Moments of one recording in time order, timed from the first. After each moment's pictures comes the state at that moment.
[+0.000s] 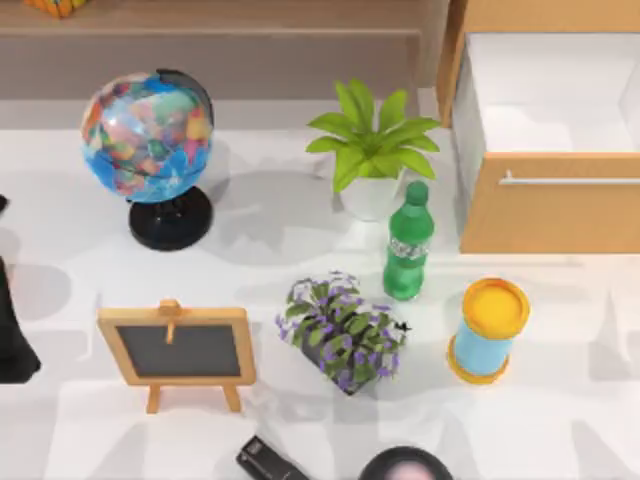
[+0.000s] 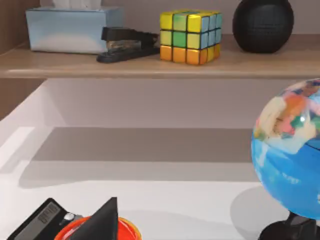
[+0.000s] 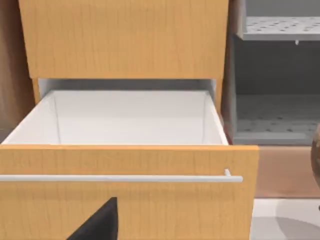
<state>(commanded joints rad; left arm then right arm) 0.00 0.00 0.00 0.00 0.00 0.00 0.00 0.00 0.00 0.00 0.00 0.00</state>
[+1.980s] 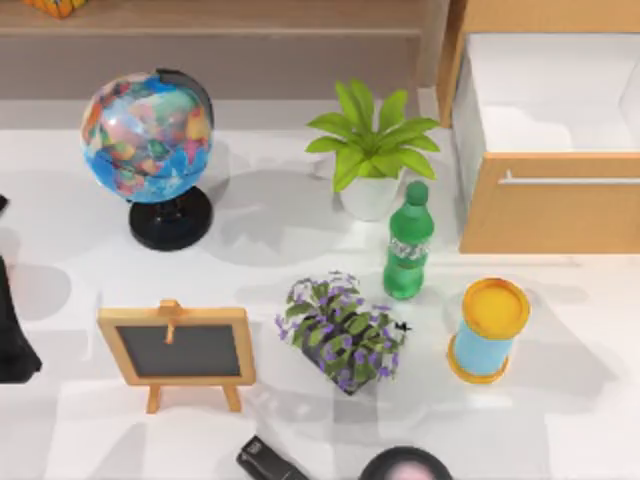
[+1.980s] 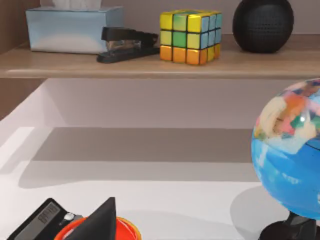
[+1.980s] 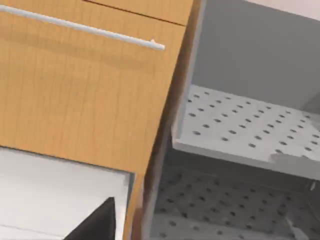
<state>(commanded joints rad) 0.00 0.00 0.00 0.00 0.00 0.00 -0.25 1.05 0.48 0.52 -0.21 -0.24</state>
